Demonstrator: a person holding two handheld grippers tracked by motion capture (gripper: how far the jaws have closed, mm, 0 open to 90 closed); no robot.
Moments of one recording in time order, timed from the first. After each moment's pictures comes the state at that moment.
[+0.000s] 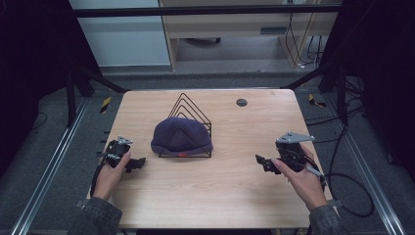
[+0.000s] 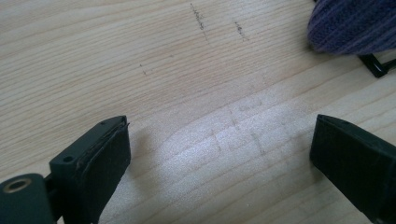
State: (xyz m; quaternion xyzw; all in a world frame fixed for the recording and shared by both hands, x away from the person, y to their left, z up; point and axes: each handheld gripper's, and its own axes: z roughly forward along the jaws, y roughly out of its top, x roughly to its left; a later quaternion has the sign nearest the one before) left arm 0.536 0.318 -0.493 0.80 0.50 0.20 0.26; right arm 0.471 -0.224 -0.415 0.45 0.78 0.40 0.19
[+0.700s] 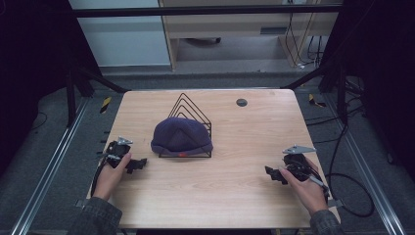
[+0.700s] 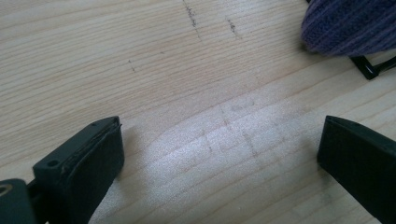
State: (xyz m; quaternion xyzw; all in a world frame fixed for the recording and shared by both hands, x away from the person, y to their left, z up) left arm 0.536 0.319 -0.498 0.80 0.50 0.18 0.27; right arm 0.472 -0.256 -0.478 0.50 0.77 0.34 0.17
